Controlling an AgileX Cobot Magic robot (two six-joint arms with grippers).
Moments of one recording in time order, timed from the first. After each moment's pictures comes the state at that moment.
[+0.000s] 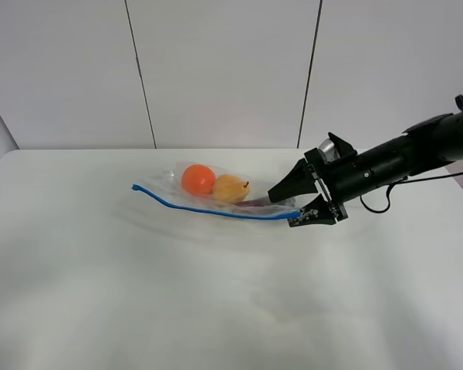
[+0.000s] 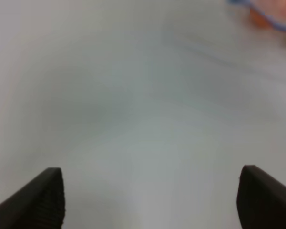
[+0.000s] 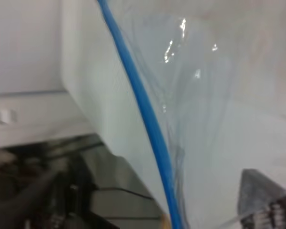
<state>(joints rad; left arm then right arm) 0.10 0.00 -0.57 -0.07 1.17 0.05 0.02 2.00 -1.17 1.13 1.20 -0.76</state>
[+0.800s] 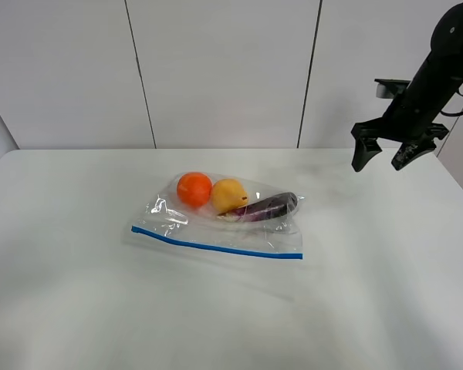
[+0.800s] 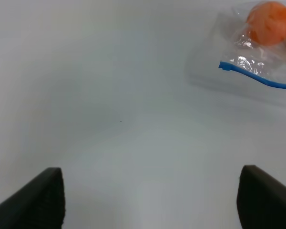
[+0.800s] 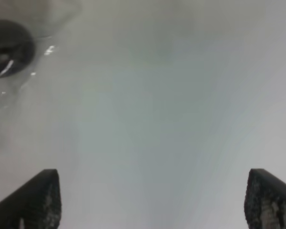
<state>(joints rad) 0.10 0.00 -0.57 -0.07 1.17 0.05 -0.02 1.99 -1.70 0.14 1.21 -0.20</state>
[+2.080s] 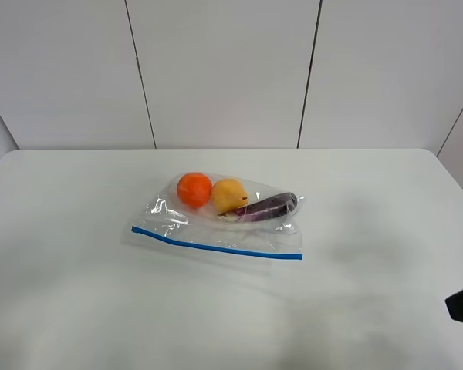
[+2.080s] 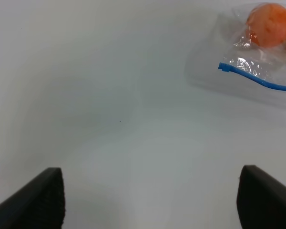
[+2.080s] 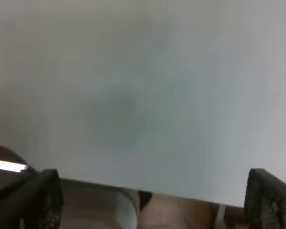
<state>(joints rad) 0.10 0.00 -0.57 -0.07 1.17 0.03 -0.03 0.75 -0.58 0.11 1.09 -0.12</state>
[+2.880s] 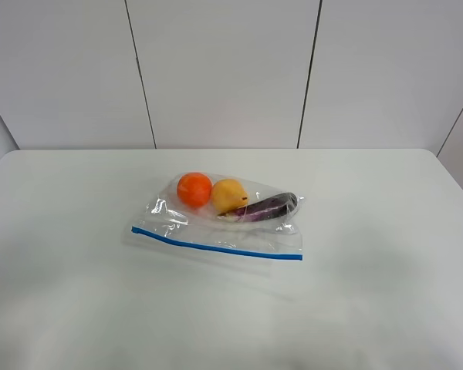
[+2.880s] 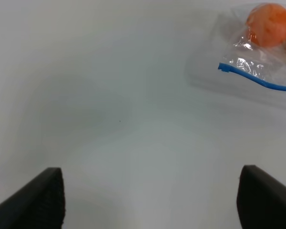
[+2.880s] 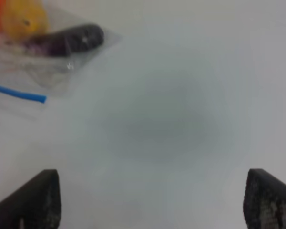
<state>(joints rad) 0.10 0.00 -0.57 -0.07 1.17 0.03 0.01 0.09 -0.50 0.10 1.03 -0.12</state>
